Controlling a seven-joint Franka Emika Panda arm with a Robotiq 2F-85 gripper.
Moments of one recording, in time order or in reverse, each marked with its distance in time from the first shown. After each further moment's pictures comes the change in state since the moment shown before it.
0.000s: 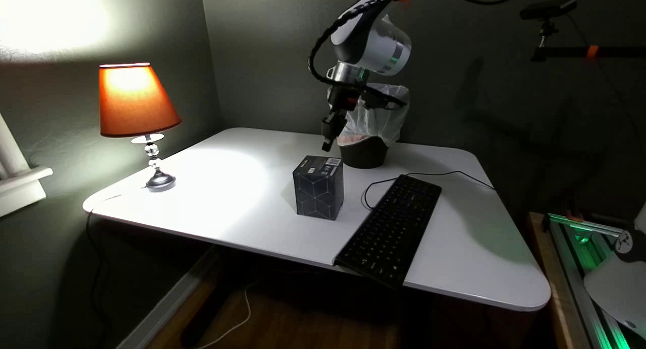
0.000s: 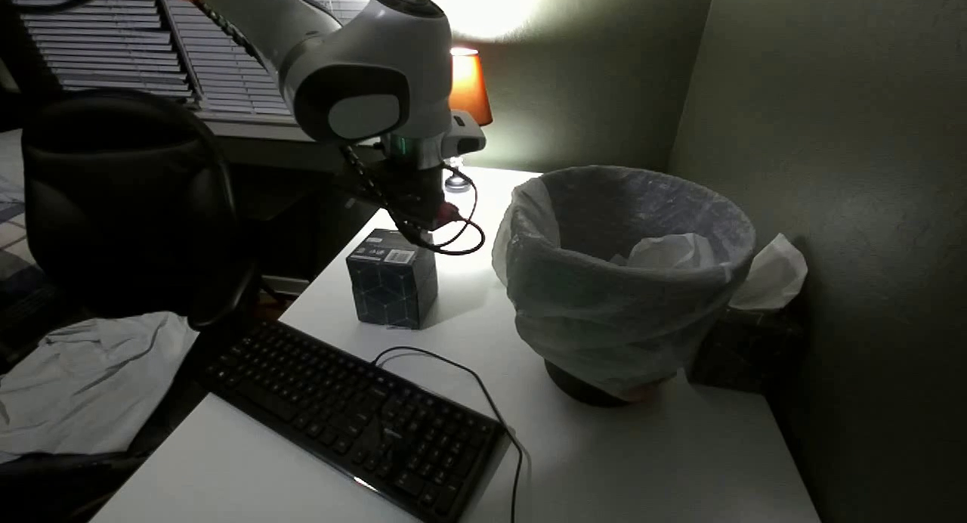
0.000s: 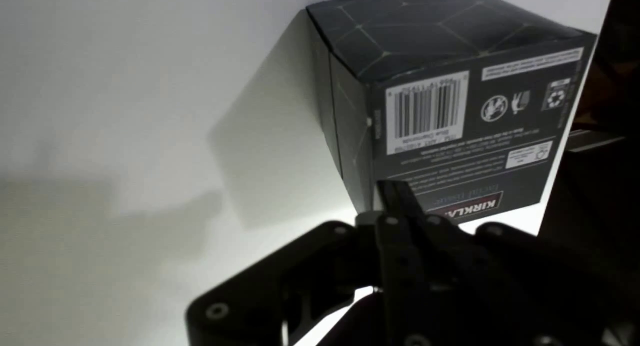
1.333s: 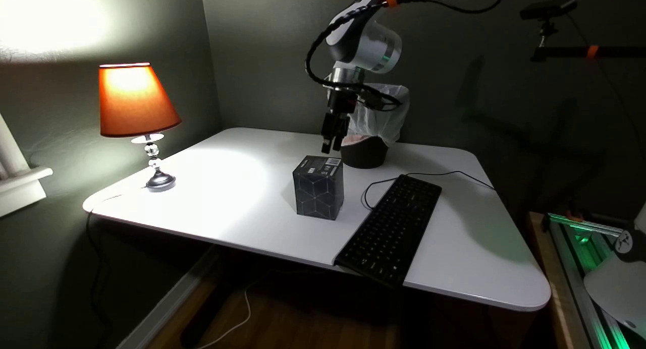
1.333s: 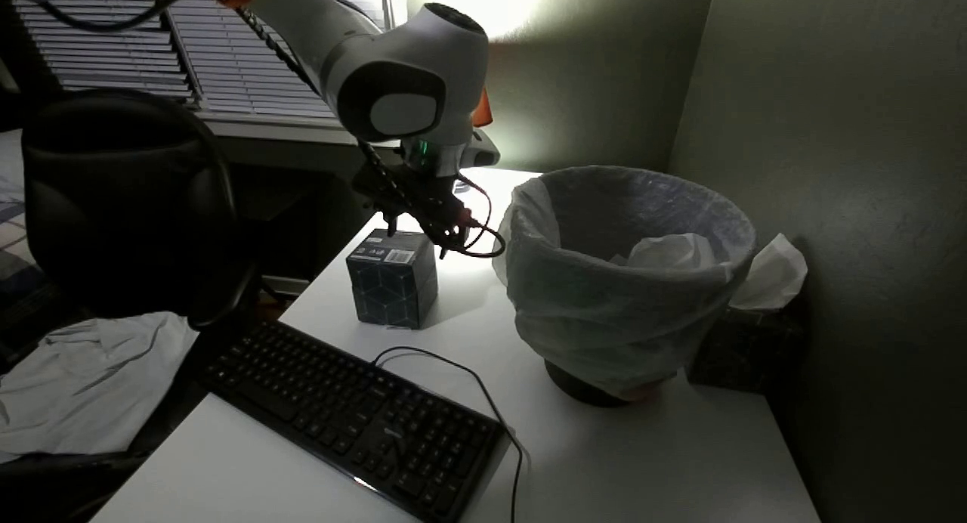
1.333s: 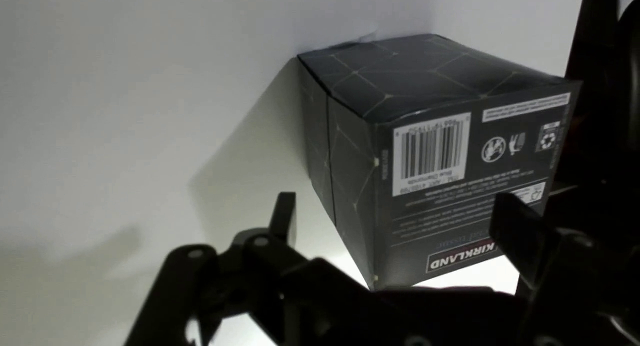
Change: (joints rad) arm -0.032 0.086 -0.007 0.137 -0.036 -0.231 -0.017
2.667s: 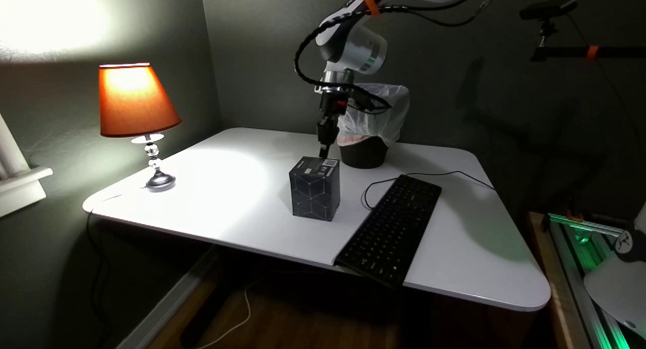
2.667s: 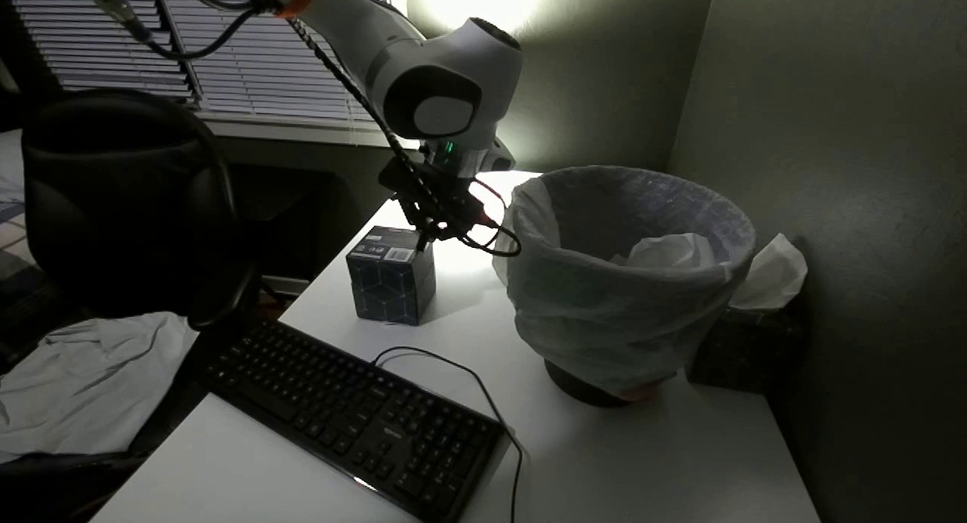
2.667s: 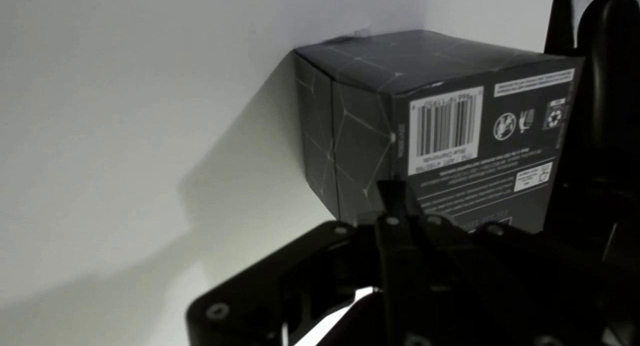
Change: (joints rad) arm -0.038 0.128 0.021 0.197 0.010 -0.170 -0.001
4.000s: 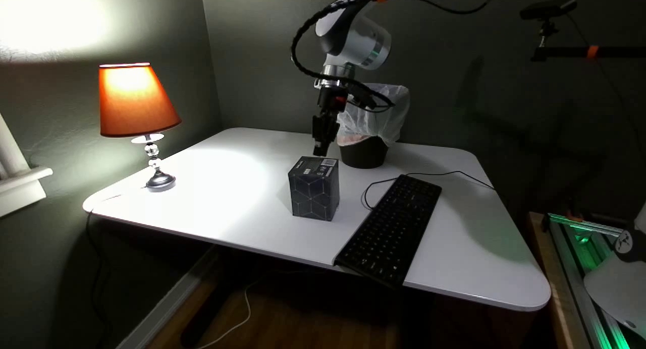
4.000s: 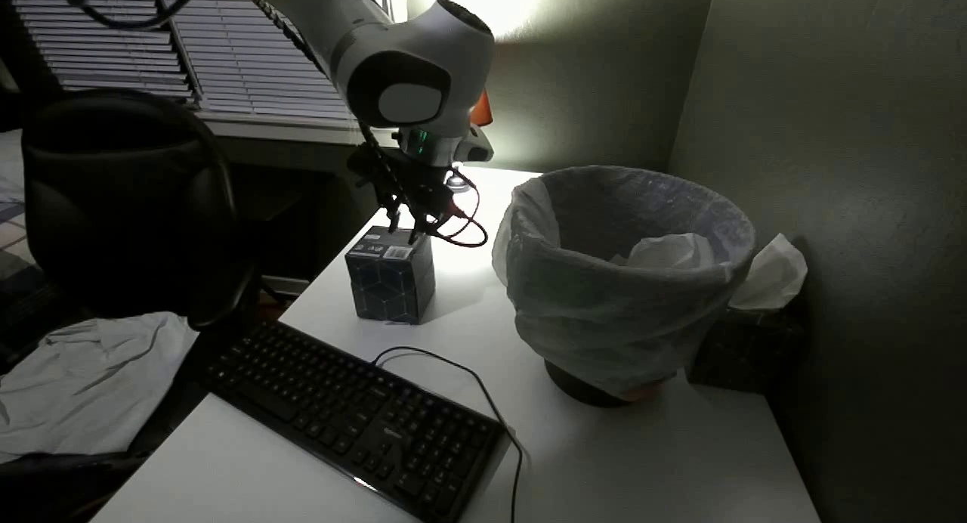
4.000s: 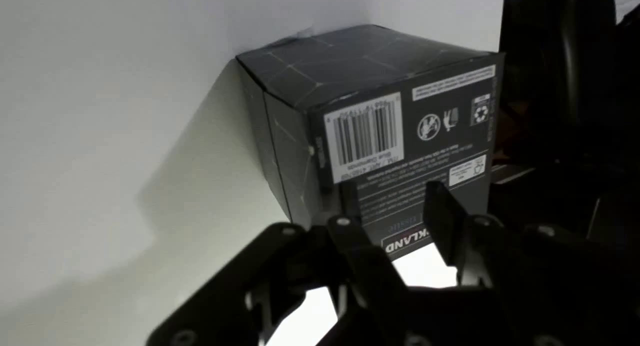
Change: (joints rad) arm 0.031 -0.093 0.009 -0.112 0.050 0.060 0.061
